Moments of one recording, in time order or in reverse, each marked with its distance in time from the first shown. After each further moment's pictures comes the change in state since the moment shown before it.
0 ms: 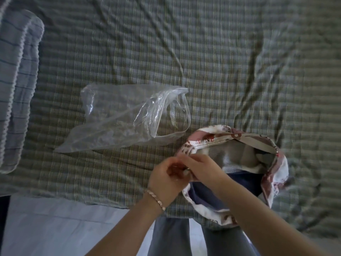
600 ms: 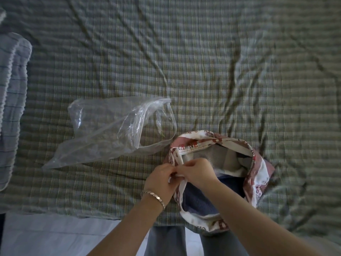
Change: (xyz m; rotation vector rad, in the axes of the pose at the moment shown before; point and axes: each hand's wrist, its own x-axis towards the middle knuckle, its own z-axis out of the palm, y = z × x) left_hand 0.023 0.001 0.036 0.623 -0.014 0.267; right_hand 0.001 0.007 -0.035 -0.032 0.188 0.139
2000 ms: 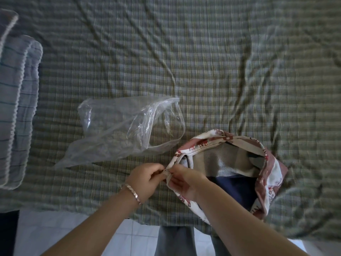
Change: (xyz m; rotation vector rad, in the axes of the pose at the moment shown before) left_hand 0.002 -0.040 -0.059 0.070 -0.094 0.058; right_hand 0.006 -0.012 0.042 1.046 -0.365 0.511
